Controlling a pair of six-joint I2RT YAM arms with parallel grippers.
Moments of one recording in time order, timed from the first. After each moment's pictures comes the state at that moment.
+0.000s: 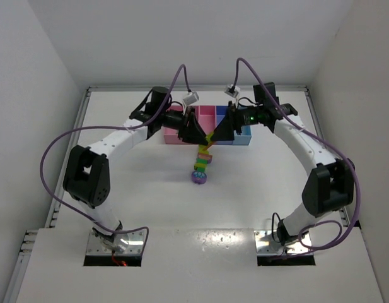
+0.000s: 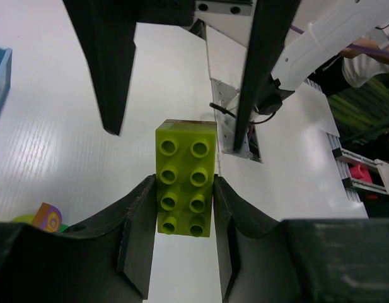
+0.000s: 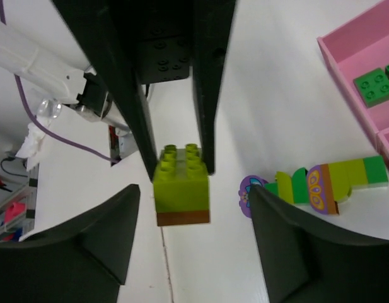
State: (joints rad) left arm -0.43 1.72 1.36 -0.12 1.25 -0.09; right arm 0.26 1.61 1.35 -0.50 -1.12 -0.12
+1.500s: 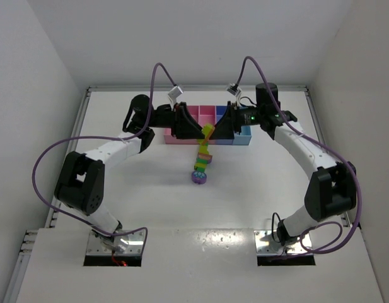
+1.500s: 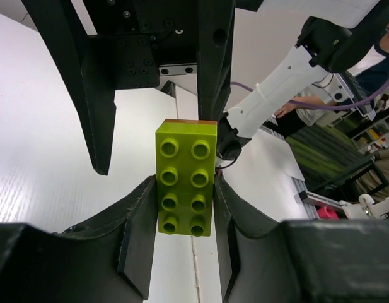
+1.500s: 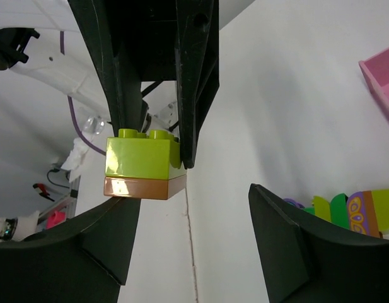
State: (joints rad) left arm -0.39 1.62 1.08 0.77 1.25 -0.81; right arm 0.27 1.56 1.24 -0.19 -1.23 0.18
